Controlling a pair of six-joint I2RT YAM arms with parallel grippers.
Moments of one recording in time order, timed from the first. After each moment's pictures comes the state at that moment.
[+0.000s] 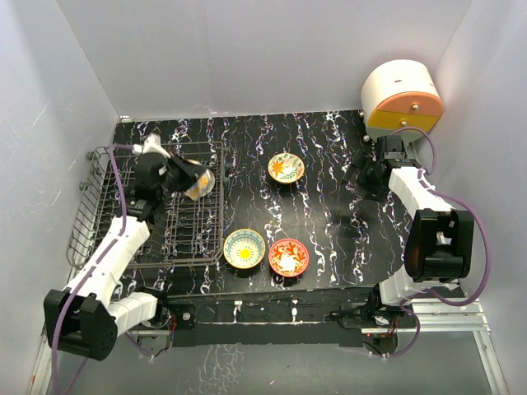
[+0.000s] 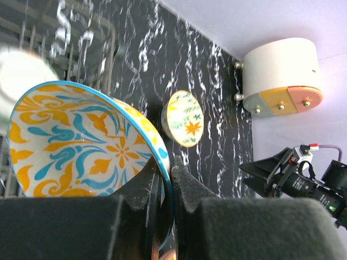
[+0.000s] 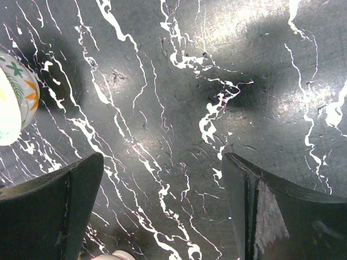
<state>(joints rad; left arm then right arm) -0.25 1.10 0.92 -0.19 0.09 -0.84 -0.06 1.57 1.11 -0.55 -0.14 0.48</state>
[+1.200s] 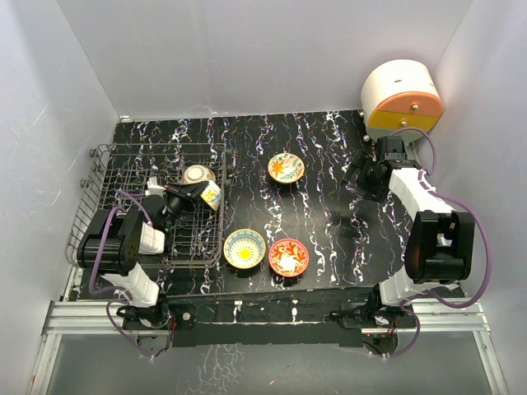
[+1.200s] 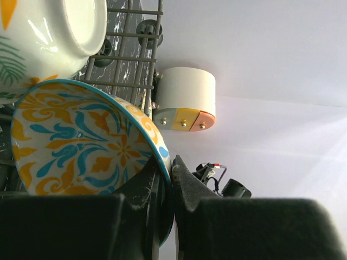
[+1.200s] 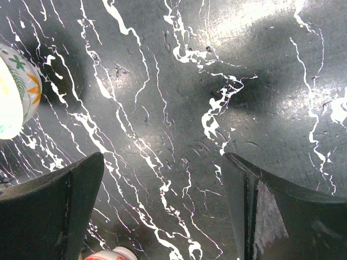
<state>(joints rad) -0.06 1.64 0.32 1.21 0.39 -1.51 -0.06 1.55 1.10 -0.54 -0.15 0.48</state>
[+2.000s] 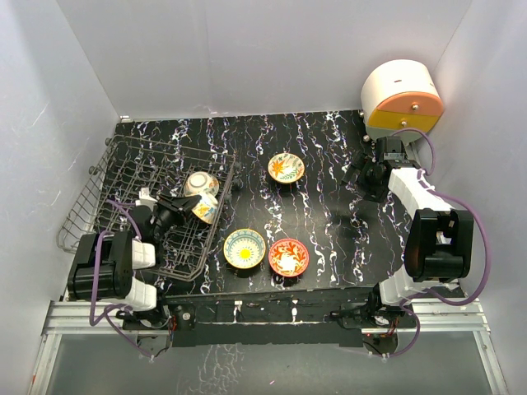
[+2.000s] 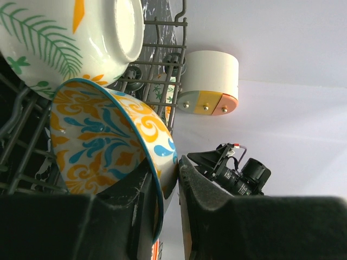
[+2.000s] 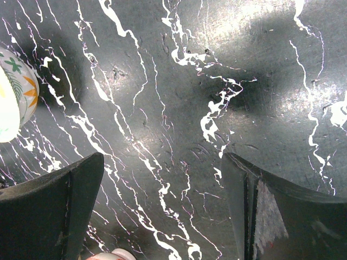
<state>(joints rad) 0.07 1.47 0.18 1.07 0.53 -1.39 -0.06 1.57 1.10 -0.54 -0.15 0.48</state>
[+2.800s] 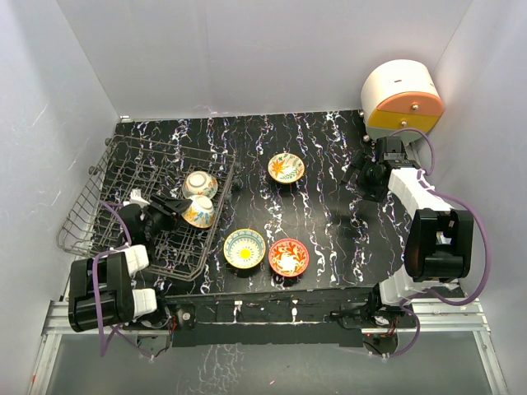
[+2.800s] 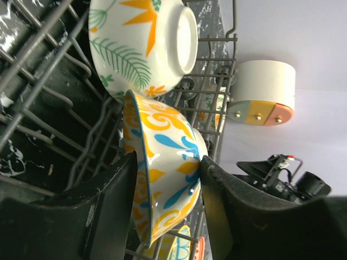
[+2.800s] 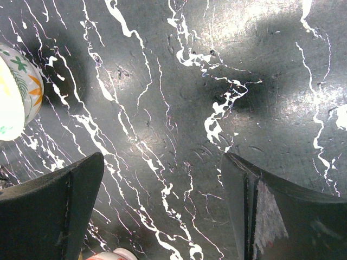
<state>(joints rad) 0.18 1.28 0.20 0.68 0.56 -1.12 -0.06 1.57 1.10 -0.53 -0.16 0.48</state>
